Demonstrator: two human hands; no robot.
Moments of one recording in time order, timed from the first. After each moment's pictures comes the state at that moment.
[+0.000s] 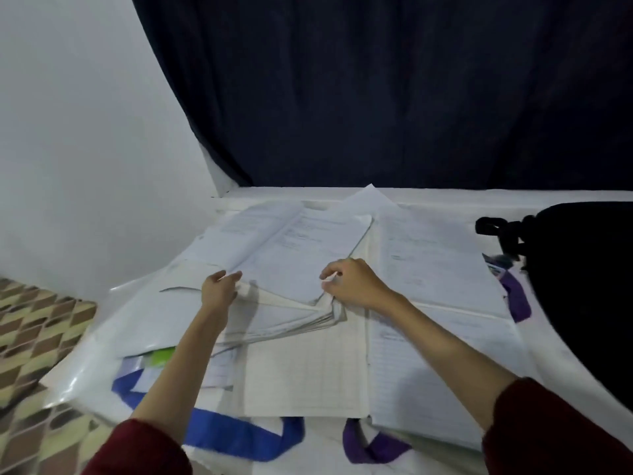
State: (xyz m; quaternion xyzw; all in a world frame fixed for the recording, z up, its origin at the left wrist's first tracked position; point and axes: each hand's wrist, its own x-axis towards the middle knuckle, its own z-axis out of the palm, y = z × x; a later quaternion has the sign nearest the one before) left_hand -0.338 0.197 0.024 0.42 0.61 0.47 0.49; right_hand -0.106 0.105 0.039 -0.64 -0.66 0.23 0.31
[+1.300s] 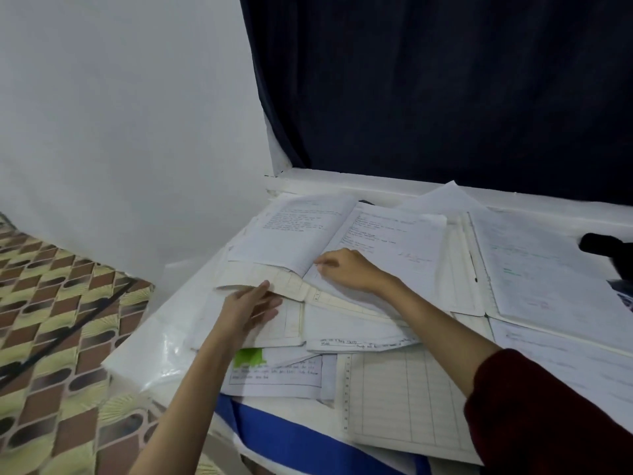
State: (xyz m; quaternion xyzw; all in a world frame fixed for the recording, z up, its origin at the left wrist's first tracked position) left_hand -0.461 0.217 0.009 0.36 0.54 0.43 0.63; right_hand -0.250 0.220 0.041 -0.61 -0.69 0.31 0.22
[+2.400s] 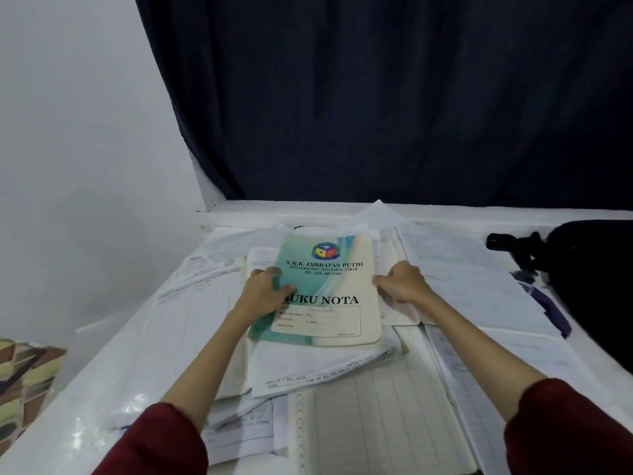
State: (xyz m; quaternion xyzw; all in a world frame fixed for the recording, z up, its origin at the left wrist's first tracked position) left_hand -0.339 0.282 0.033 0.81 0.52 0.13 0.23; right_hand -0.109 0.172 0.033 -0.83 -0.40 0.24 0.32
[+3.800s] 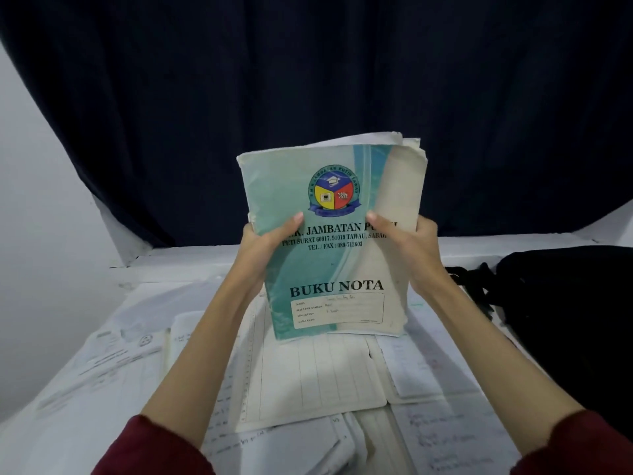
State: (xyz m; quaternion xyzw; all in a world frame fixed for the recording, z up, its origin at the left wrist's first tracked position) left_hand -0.201 0.315 0.138 0.60 0.22 0.42 0.65; right_hand -0.047 0.176 0.144 -0.52 -0.34 0.18 0.76
